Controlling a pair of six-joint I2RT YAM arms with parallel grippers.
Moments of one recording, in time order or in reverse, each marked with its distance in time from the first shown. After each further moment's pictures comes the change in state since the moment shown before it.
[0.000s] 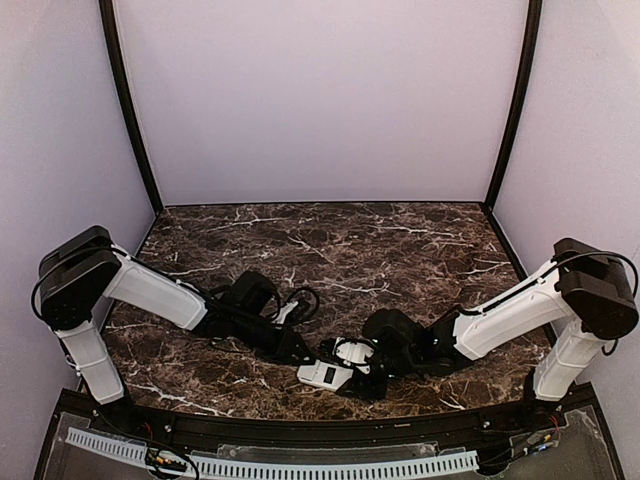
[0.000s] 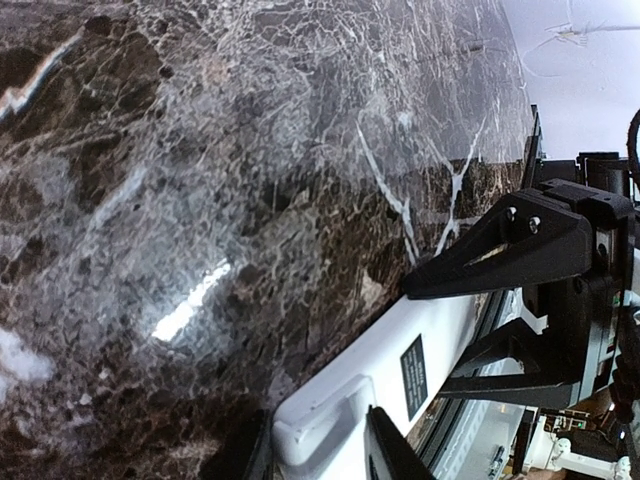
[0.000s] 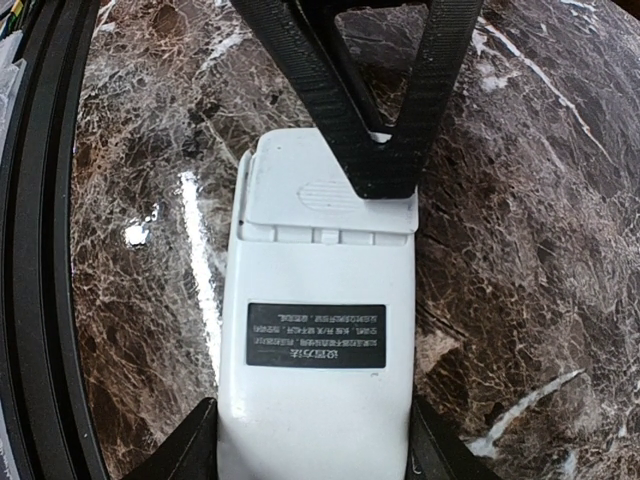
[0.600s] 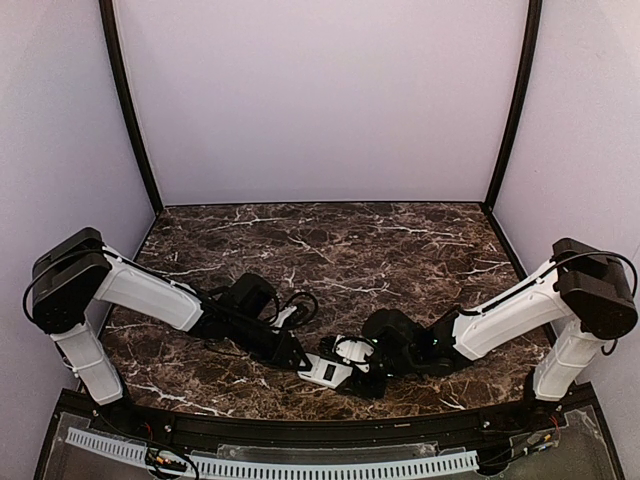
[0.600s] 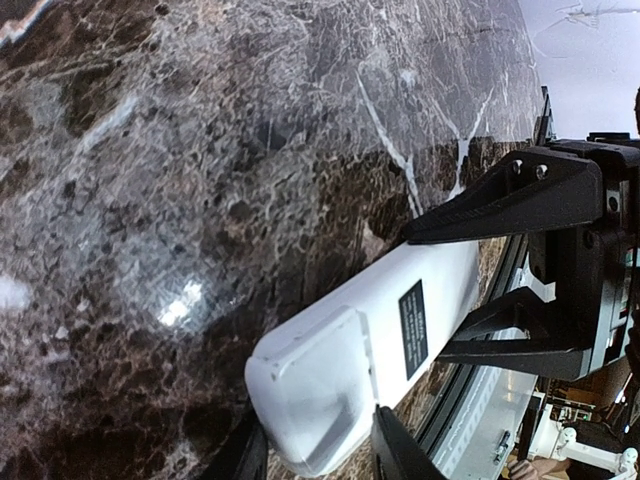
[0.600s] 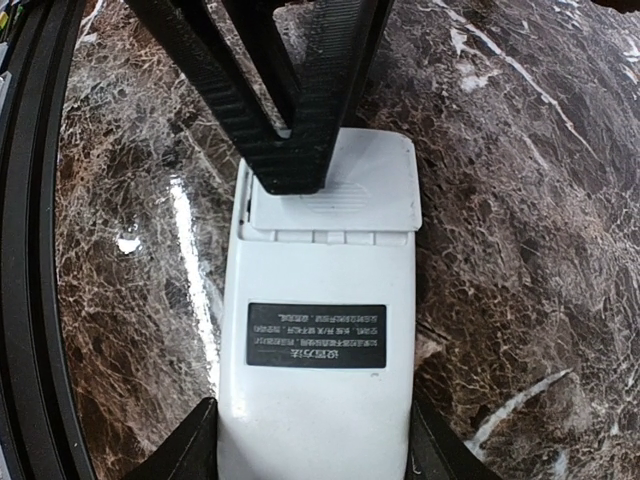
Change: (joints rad) left arm -0.020 -0.047 -0.008 -0.085 -0.018 0.020; right arm 0.000 0.004 -0.001 0.014 0.025 0.018
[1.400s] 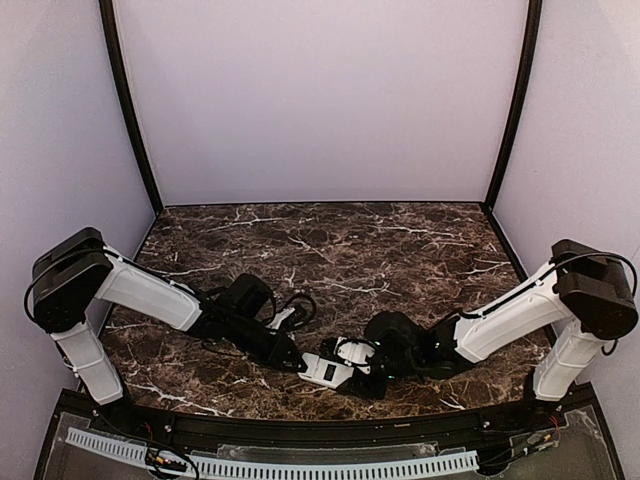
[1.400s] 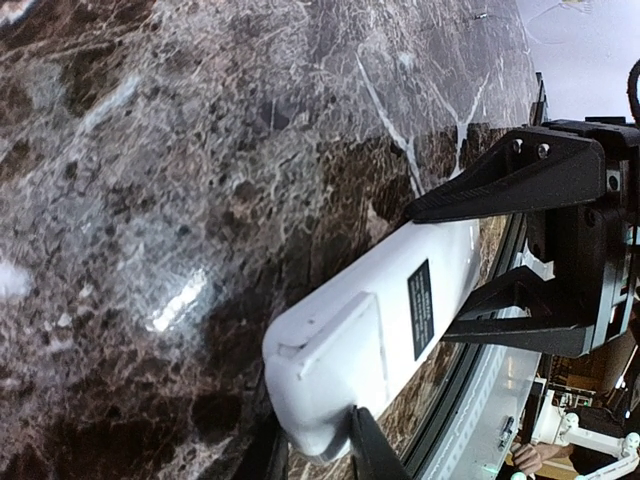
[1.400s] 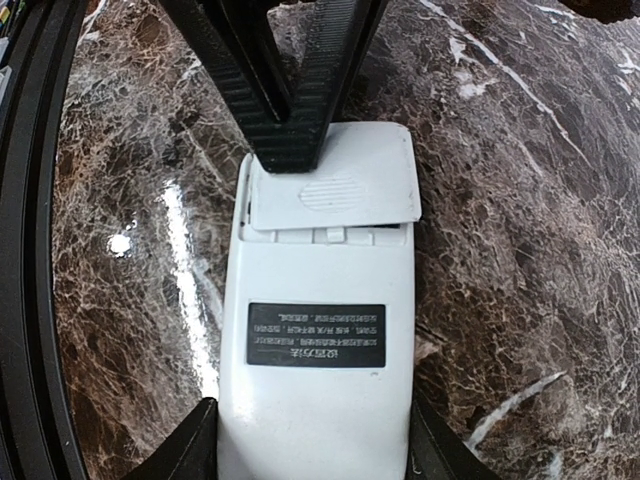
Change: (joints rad) left arm 0.012 0.003 -0.014 0.002 0.035 0.041; right arm 0.004 0.000 -0.028 0.053 0.017 -0.027
